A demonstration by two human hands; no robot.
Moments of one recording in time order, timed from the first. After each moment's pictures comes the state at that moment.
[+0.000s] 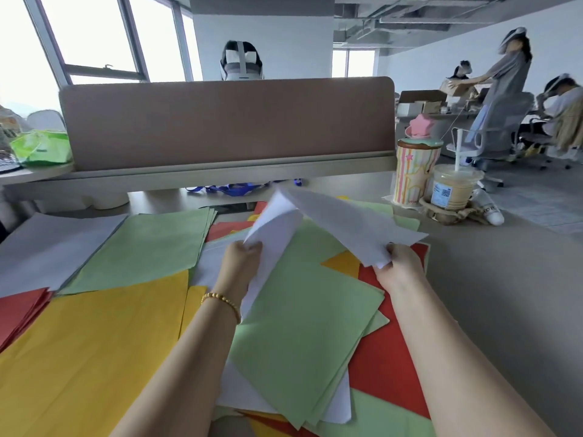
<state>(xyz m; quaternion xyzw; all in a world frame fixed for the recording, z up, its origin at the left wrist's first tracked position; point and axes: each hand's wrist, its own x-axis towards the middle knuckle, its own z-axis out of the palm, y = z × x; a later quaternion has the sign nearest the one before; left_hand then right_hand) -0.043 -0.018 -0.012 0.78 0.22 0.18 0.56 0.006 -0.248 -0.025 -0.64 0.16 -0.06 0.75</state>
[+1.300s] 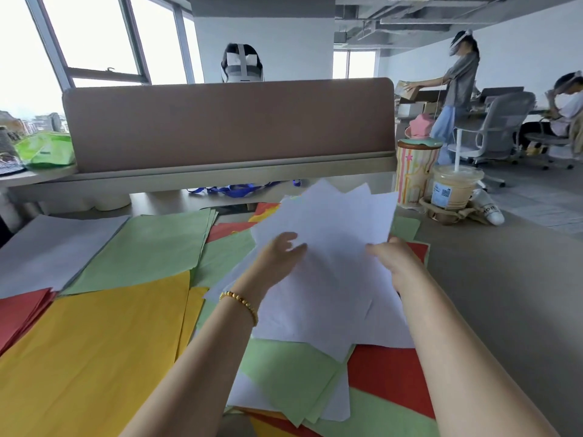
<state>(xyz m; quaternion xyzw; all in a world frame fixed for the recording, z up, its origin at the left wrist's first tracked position) -0.049 -0.055 0.000 0.86 0.05 0.07 0.51 0.009 -0.247 -0.011 -0.77 0.08 0.00 0.63</state>
